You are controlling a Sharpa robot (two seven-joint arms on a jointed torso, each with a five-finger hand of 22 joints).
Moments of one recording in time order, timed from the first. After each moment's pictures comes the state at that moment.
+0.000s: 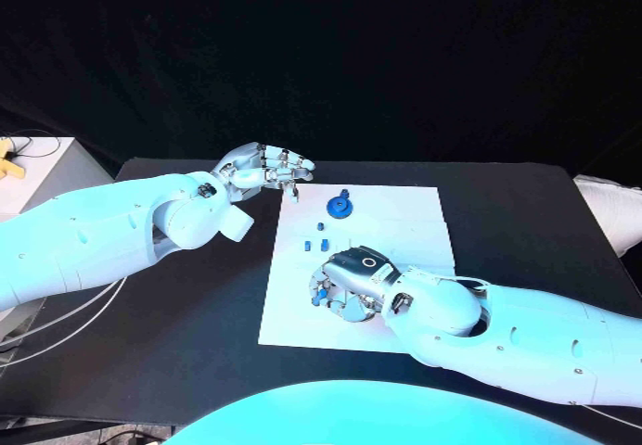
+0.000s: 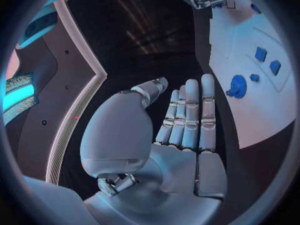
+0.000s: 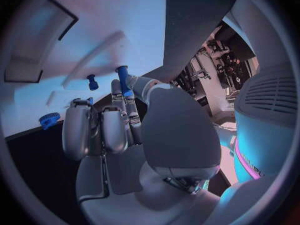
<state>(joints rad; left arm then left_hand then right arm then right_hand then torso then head) 1.16 -0.87 -0.03 1.41 -0.26 -0.02 0.31 1.29 -0.19 0.55 0.04 0.17 0.86 0.19 0.26 0.34 0.95 0.13 0.43 0.19 1.01 0.05 0.98 0.52 0.17 0.97 0.15 0.73 0.68 1.02 -0.64 -0.18 1.71 -1.79 -0.37 -0.20 1.42 -0.19 0.63 0.13 0.12 1.08 0.11 0.25 0.41 1.26 0.08 0.10 0.07 1.47 -0.03 1.35 1.06 0.08 1.46 0.07 1.28 1.31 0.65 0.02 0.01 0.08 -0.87</state>
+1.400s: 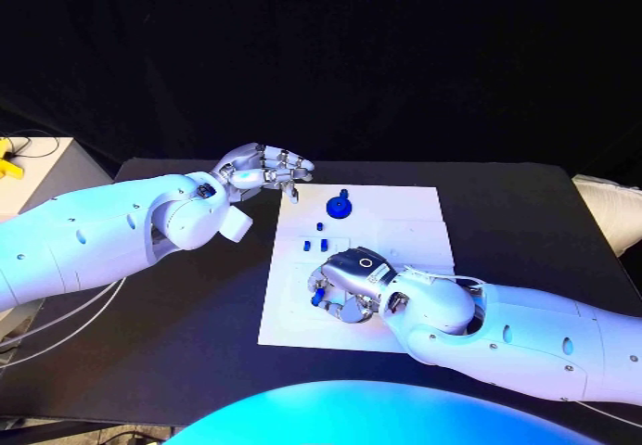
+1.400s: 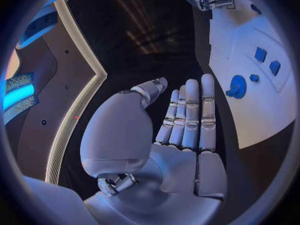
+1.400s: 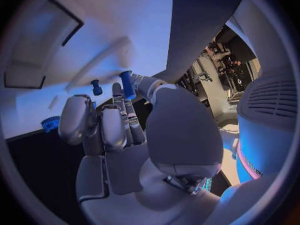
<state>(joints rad) 1.16 -0.87 -0.03 1.41 -0.26 -0.01 0.31 1.29 -0.19 0.54 0.04 0.17 0.86 0.19 0.26 0.34 0.94 0.13 0.43 0.19 1.01 0.05 0.98 0.52 0.17 0.97 0.15 0.72 0.68 1.02 -0.62 -0.19 1.69 -1.80 -0.35 -0.21 1.32 -0.27 0.60 0.11 0.13 0.97 0.15 0.18 0.43 1.15 0.09 0.07 0.07 1.46 0.00 1.34 1.01 0.08 1.42 0.10 1.15 1.26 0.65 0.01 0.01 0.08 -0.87</state>
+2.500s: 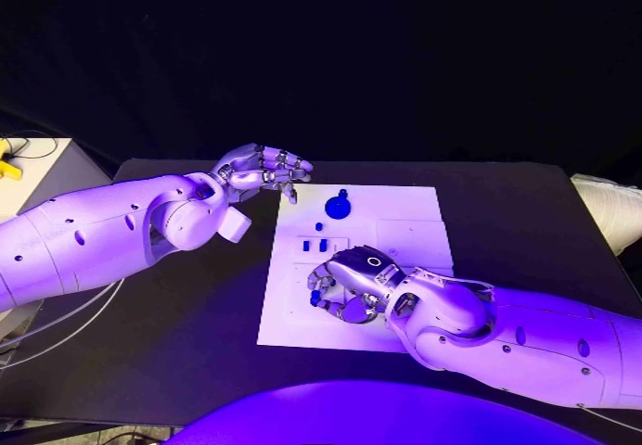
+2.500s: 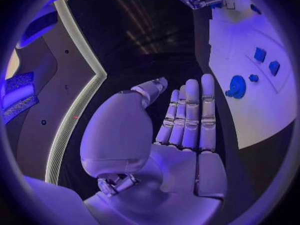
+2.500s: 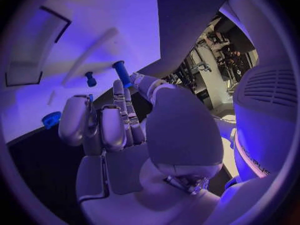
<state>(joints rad) 1.16 -0.87 -0.03 1.41 -0.26 -0.01 0.31 1.29 -0.19 0.54 0.04 0.17 0.86 0.19 0.26 0.34 0.94 0.13 0.43 0.19 1.01 0.05 0.98 0.52 0.17 0.97 0.15 0.72 0.68 1.02 -0.67 -0.19 1.74 -1.73 -0.43 -0.18 1.32 -0.27 0.58 0.11 0.13 0.95 0.15 0.17 0.42 1.21 0.08 0.14 0.08 1.46 0.00 1.33 1.01 0.08 1.43 0.09 1.16 1.28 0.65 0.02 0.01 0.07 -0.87</state>
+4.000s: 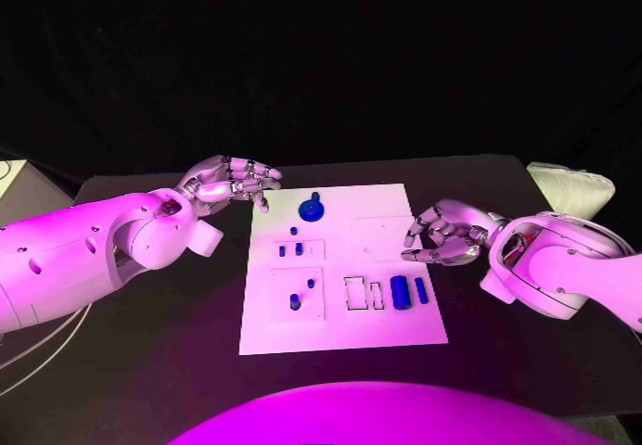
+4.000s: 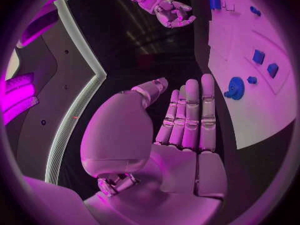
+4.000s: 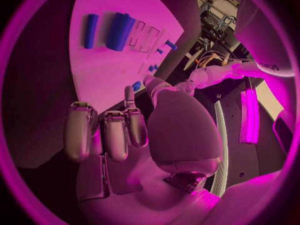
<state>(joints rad) 1.14 -0.87 -0.03 1.41 -0.26 -0.01 0.31 1.30 -0.19 0.54 0.04 0.17 0.86 0.19 0.26 0.34 0.94 0.13 0.43 0.19 1.01 0.05 0.98 0.52 0.17 0.97 0.15 0.72 0.68 1.20 -1.15 -0.18 1.86 -1.15 -0.32 -0.23 1.27 -0.22 0.31 0.29 0.19 0.95 0.10 0.34 0.49 1.46 0.02 1.42 1.30 1.47 -0.05 1.49 1.31 0.06 1.46 0.05 1.32 1.31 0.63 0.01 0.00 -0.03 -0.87</state>
